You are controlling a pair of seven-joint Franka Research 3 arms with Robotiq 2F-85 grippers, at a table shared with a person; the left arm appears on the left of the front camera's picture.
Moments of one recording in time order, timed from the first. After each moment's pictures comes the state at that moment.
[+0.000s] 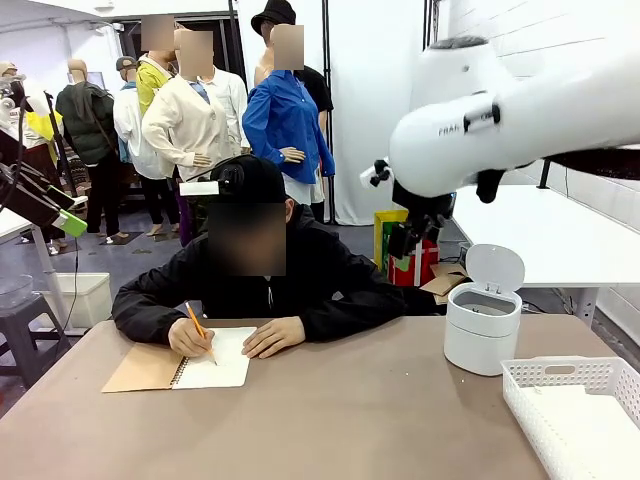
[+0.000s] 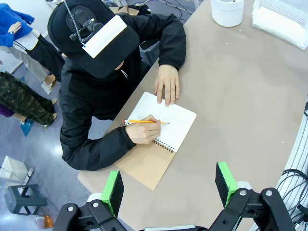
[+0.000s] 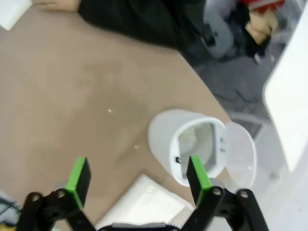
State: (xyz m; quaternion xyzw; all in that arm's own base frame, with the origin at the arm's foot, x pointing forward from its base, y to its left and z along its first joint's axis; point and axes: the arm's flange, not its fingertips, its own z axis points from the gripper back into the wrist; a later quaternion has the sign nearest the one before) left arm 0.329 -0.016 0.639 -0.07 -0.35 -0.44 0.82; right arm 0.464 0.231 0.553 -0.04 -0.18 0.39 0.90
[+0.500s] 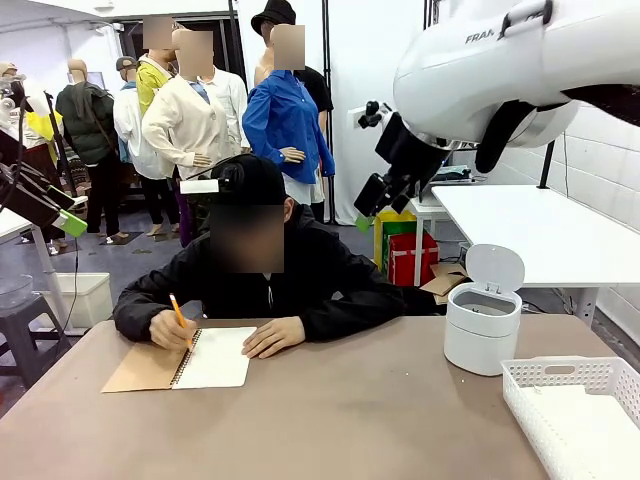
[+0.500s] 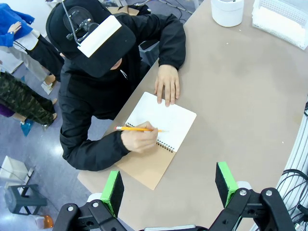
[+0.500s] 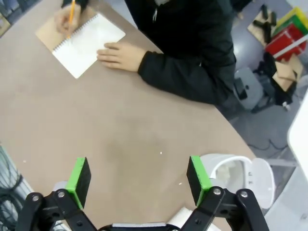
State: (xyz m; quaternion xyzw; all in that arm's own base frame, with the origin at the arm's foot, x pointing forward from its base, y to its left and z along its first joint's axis) left arm 0.329 -0.016 0.639 -0.07 -0.35 -0.44 0.82; right arm 0.420 0.245 0.615 0.09 -0.27 0.38 0.88
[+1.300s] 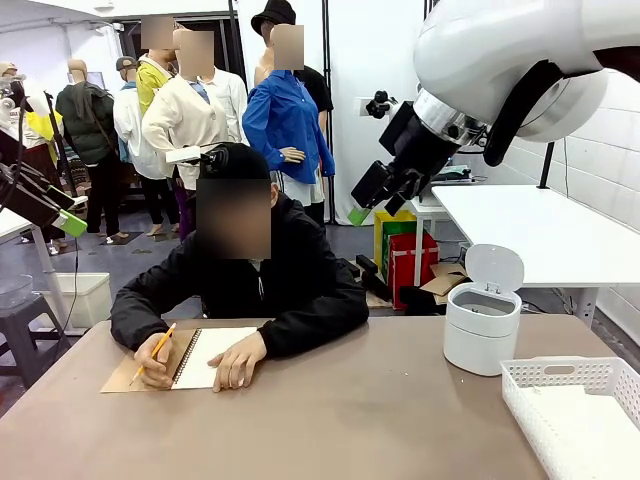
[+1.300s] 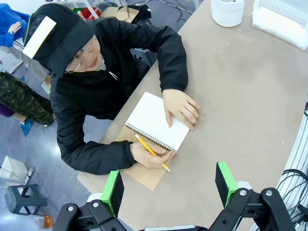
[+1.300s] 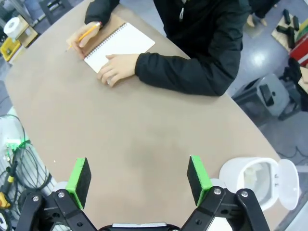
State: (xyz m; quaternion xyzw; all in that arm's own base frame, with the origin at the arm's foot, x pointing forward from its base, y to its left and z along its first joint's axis) left arm 0.329 -0.016 0.639 -0.07 -0.35 -0.44 0.82; right arm 0.405 0.241 0.622 0.17 -0.25 0.38 0.87
